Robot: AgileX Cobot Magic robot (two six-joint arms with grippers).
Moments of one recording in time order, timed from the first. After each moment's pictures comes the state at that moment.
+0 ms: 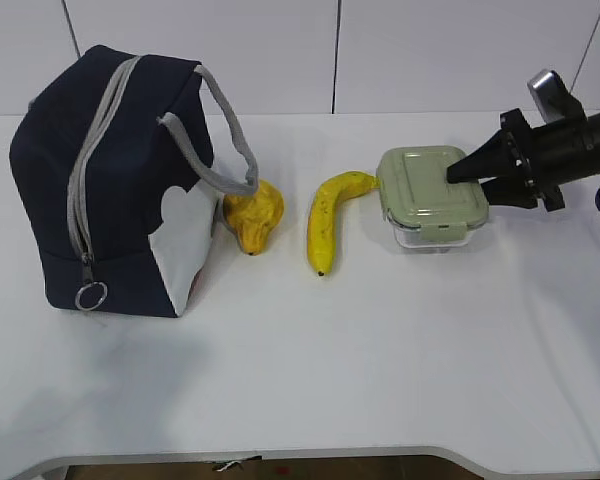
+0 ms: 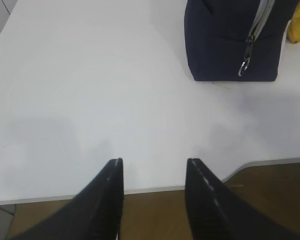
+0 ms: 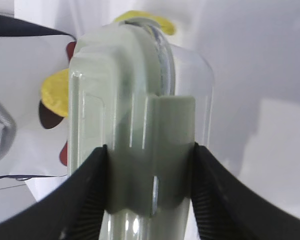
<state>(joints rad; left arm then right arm) -0.06 0.01 -0.51 0.04 1.12 -0.01 -0.23 2.20 -1.57 1.14 1.16 -0.75</state>
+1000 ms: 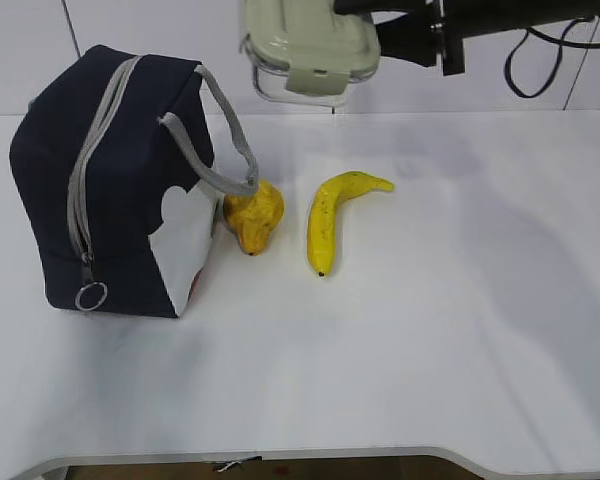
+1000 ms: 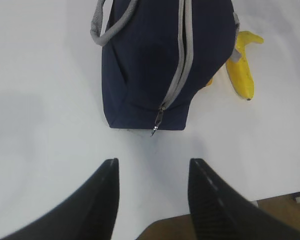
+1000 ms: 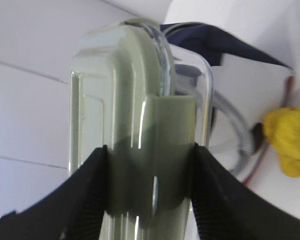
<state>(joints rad) -0.06 0.56 -0.77 -0.30 0.95 0.03 0.04 1.95 -1.66 1.39 1.18 -0.66</state>
